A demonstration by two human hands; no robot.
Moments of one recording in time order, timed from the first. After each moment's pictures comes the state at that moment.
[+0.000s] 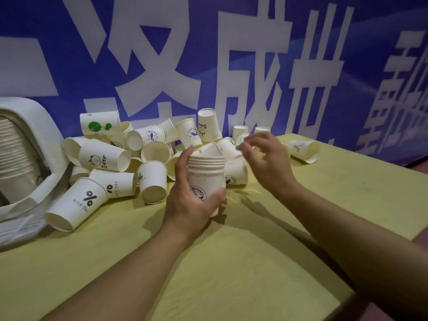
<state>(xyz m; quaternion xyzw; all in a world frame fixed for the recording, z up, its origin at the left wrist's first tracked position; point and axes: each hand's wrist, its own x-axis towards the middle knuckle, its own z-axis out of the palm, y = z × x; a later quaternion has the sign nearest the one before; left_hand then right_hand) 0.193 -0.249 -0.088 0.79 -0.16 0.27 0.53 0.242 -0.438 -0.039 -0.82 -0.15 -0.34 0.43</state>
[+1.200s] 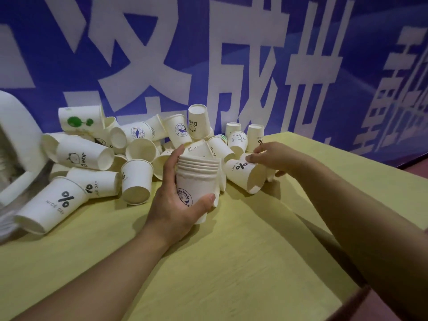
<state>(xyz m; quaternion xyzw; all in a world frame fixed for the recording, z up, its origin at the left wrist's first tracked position) 0.196 -0.252 -0.087 0.77 -0.20 0.21 0.57 0.312 -0.502 -0.021 -0.95 0.03 0.01 0.30</state>
